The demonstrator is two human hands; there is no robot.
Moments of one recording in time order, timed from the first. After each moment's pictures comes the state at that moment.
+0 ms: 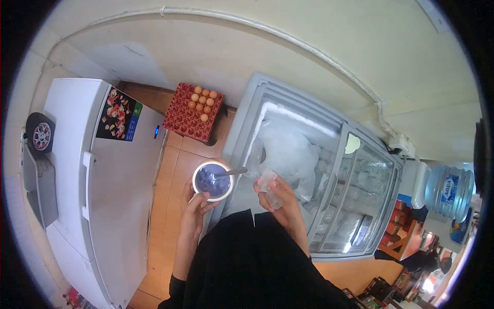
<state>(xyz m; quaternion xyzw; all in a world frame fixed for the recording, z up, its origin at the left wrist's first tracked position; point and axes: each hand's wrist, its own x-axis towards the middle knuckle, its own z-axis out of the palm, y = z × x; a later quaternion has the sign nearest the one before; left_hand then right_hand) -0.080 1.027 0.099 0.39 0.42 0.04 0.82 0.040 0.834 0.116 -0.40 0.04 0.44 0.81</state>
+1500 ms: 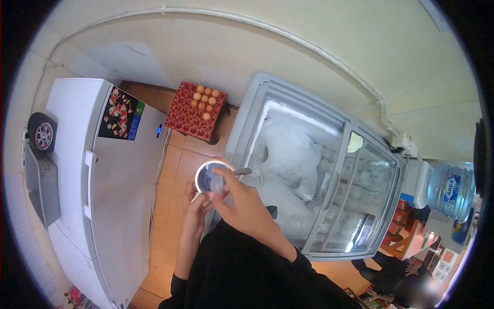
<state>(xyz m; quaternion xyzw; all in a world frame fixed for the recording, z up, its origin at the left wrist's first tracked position) -0.083 1.026 0.101 0.39 0.40 0.05 0.83 0.020 0.914 0.175 -0.74 -0.20 0.37 0.52</state>
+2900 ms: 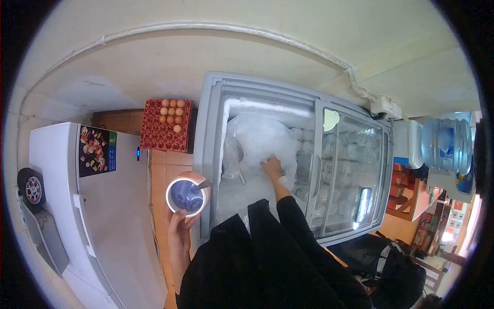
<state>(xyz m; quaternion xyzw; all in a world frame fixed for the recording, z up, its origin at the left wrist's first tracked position) -0.082 1.025 0.103 0.42 0.43 0.04 0.80 0.097 0.746 -0.170 -0.93 0.16 0.21 0.25</state>
